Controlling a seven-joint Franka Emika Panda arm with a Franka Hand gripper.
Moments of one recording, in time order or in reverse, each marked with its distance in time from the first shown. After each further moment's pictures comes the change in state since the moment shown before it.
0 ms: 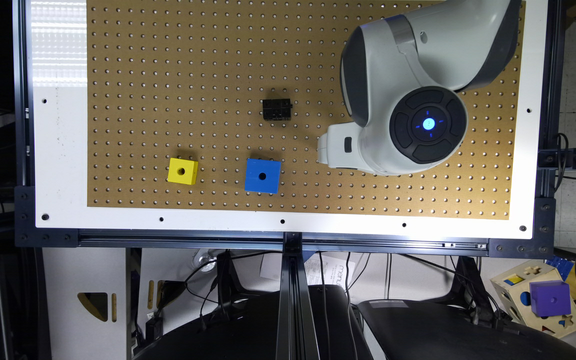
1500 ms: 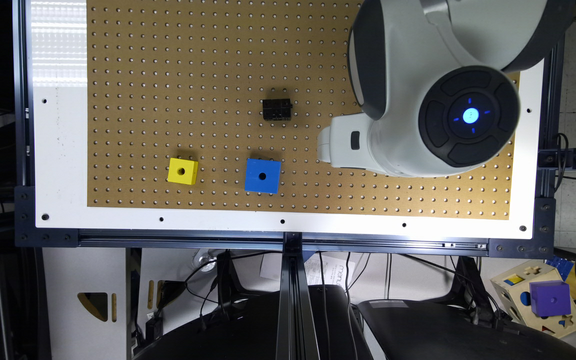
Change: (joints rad) arm -0.001 -0.176 -0.005 0.009 -0.003 -0.197 0.007
